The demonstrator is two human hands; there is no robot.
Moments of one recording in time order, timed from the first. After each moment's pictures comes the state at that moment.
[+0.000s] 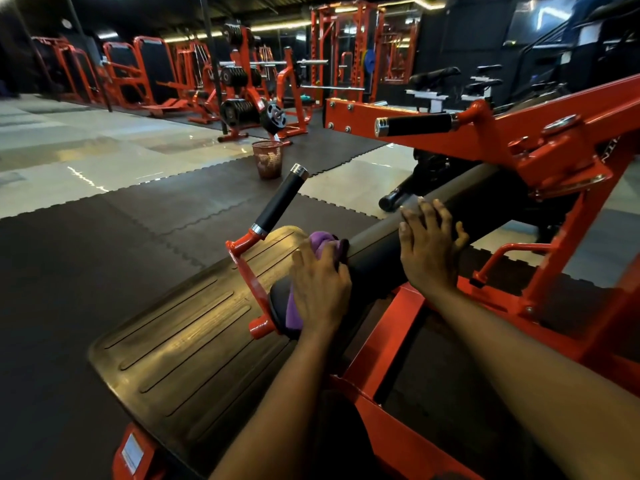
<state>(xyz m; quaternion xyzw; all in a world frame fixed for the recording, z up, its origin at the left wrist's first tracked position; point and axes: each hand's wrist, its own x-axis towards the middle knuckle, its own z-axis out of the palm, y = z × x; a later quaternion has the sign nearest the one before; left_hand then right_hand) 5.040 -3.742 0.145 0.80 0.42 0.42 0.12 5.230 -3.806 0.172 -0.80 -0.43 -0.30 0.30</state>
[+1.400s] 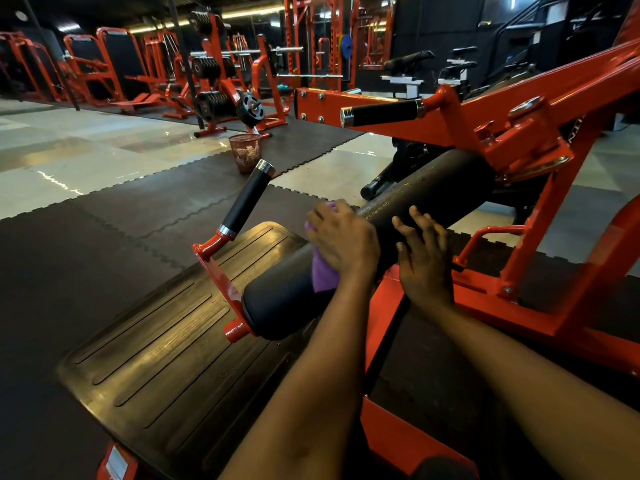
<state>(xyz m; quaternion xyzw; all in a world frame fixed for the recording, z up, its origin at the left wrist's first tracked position) 5.142 -3.766 0.212 0.76 0.52 0.36 0.15 5.253 -3.849 0.137 -0.73 -0.48 -0.29 0.39</state>
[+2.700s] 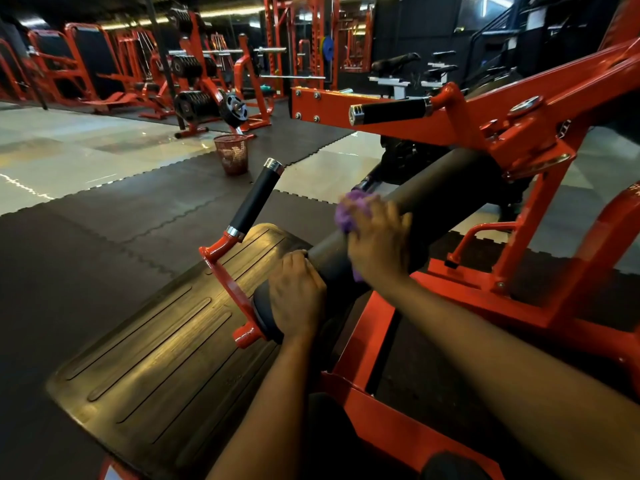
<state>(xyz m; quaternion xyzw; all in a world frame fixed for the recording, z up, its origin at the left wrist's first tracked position) 5.033 -3.724 0.126 0.78 0.42 0.43 0.16 5.162 -3.783 0.191 -0.81 -0.43 -0.32 0.24</state>
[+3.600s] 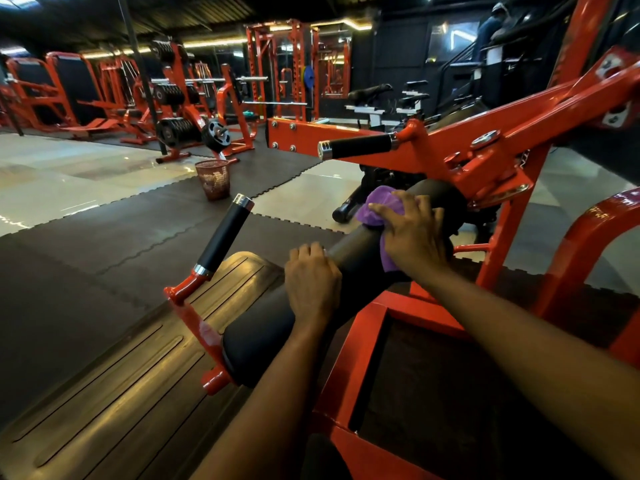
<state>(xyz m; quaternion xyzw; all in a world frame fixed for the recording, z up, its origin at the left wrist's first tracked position) 5.111 -3.729 0.188 0.83 0.36 0.40 0.12 5.281 -3.820 0.232 -0.80 -0.44 -0.36 0.21</state>
